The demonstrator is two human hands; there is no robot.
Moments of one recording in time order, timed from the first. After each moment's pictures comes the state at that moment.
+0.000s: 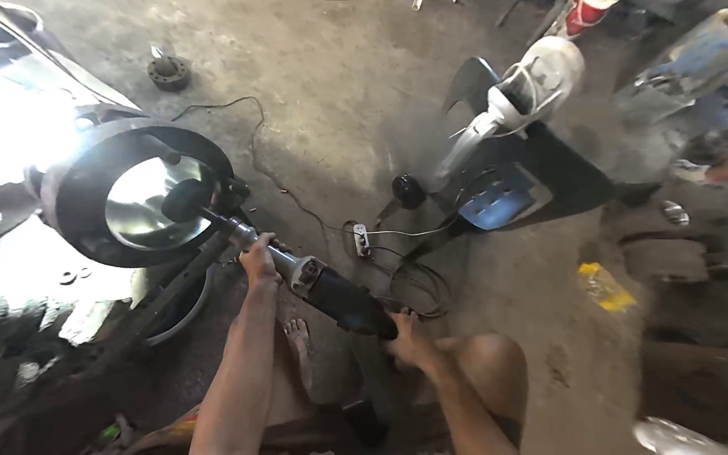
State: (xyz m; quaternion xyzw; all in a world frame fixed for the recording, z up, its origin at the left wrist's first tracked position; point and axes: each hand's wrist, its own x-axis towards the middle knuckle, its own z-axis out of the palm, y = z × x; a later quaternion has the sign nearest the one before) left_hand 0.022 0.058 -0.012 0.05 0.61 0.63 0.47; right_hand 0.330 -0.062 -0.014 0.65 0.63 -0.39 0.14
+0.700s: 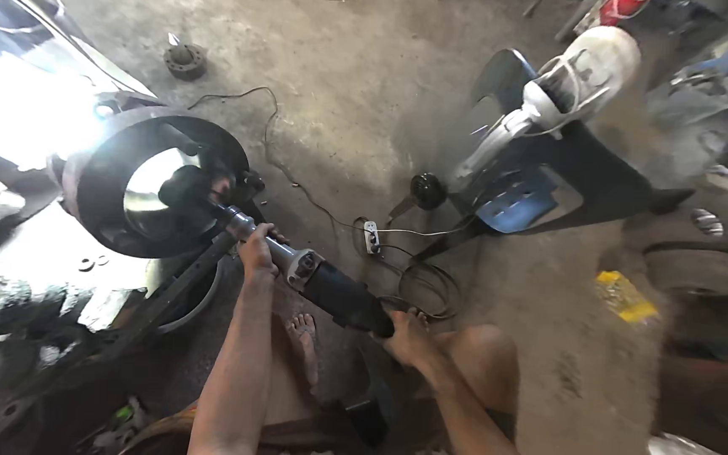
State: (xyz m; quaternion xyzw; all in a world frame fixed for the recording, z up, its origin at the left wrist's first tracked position) left_hand -0.008 0.063 -0.002 0.06 0.62 0.62 0.48; right_hand 0.292 -0.047 0.007 0.63 0.63 -0.42 0.16
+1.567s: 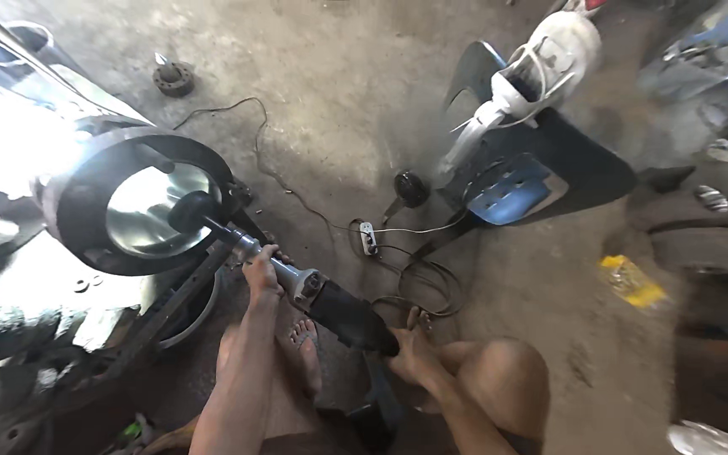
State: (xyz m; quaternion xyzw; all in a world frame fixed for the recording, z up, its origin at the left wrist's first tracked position) left_hand 0.021 0.047 -0.015 0.06 0.64 0.61 0.47; right_hand 0.322 -0.079 -0.019 0.63 0.62 -0.45 0.14
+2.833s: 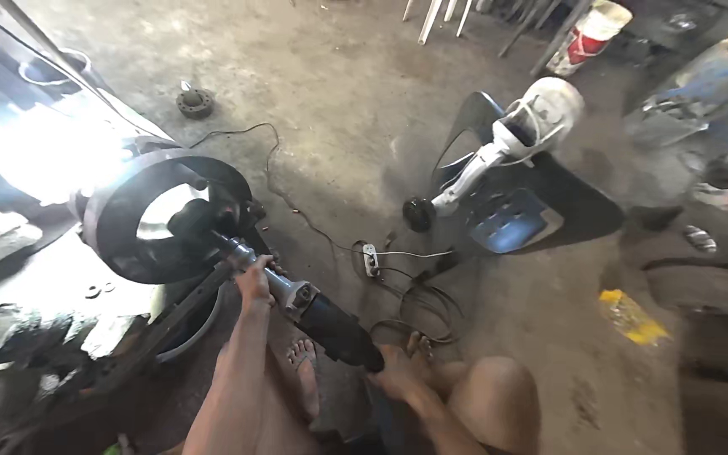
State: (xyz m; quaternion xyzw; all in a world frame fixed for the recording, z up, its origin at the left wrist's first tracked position) left_hand -0.016 0.055 -0.011 0.07 0.64 0.62 0.45; right_hand 0.284 -0.070 -0.024 0.62 0.61 -0.47 0.12
